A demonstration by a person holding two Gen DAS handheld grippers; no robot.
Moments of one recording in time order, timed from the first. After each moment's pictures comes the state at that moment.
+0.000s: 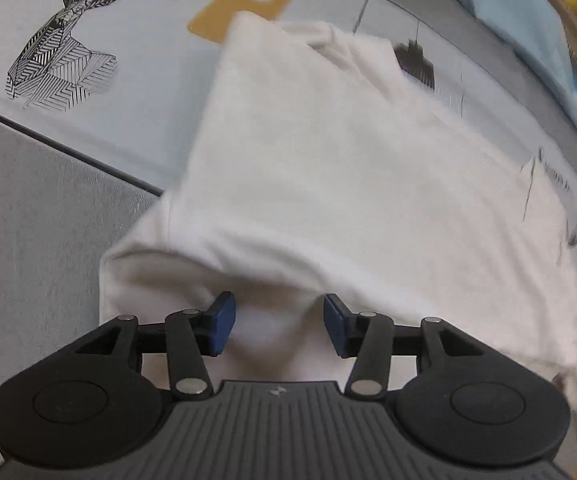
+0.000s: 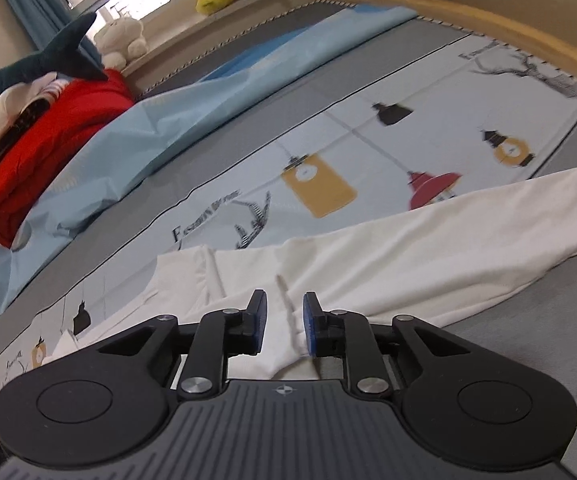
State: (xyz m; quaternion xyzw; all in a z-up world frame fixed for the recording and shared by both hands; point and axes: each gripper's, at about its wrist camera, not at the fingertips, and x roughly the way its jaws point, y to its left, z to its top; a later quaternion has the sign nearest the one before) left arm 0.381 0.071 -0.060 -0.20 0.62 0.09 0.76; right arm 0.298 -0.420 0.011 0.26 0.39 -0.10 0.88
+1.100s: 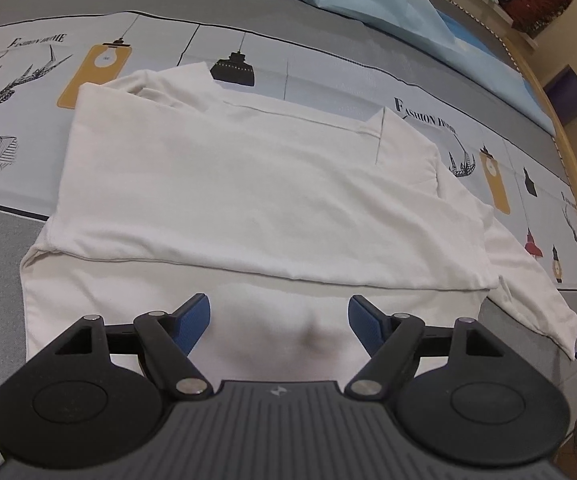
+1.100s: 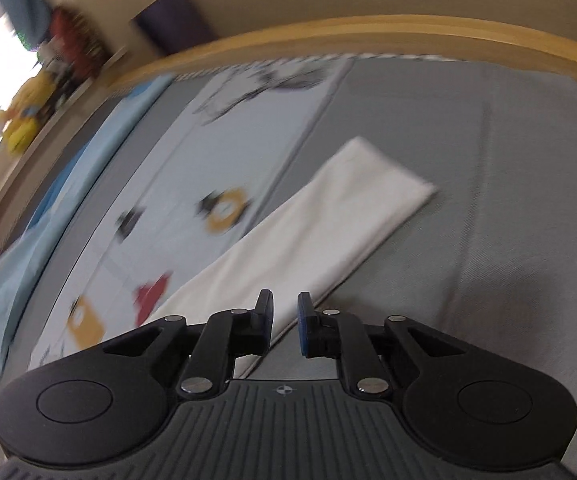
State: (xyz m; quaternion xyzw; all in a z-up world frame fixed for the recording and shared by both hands) left arm 0.339 -0.031 0.000 -0.13 0.57 -0.03 0.81; right arm 0.198 -0.636 -0.054 0.40 0.30 -0.35 0.79
